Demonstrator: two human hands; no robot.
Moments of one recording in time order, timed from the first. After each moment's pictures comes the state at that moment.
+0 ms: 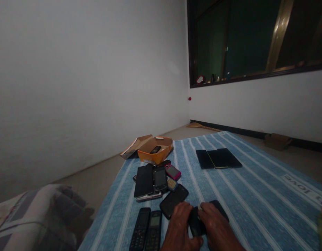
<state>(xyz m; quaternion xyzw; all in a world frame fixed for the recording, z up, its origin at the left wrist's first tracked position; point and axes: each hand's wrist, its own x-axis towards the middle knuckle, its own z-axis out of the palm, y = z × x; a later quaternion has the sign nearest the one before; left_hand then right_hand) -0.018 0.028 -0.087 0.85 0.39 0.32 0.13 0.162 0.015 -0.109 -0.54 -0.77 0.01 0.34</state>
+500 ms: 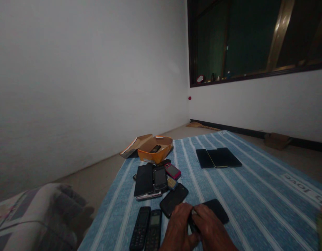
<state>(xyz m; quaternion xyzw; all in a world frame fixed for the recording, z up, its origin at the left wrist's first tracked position) -0.010 0.025 -0.063 0.84 0.38 0.33 0.17 0.142 0.008 -0.098 -0.49 -0.80 0.01 0.35</state>
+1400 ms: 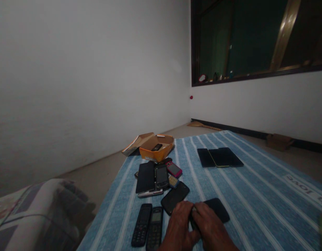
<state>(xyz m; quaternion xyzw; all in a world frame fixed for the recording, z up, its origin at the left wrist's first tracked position) -0.009 0.021 -0.062 0.83 0.42 0.31 0.18 0.142 0.008 -0.097 -0.50 -0.81 0.00 0.32</state>
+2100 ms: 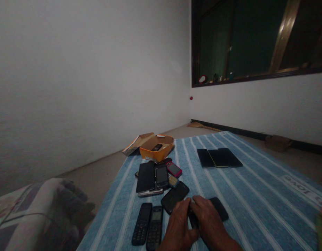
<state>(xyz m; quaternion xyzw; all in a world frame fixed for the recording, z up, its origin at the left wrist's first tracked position) -0.011 0.026 -0.083 0.82 0.44 0.33 0.17 0.145 0.020 -0.074 -0.51 -0.80 0.01 0.33</state>
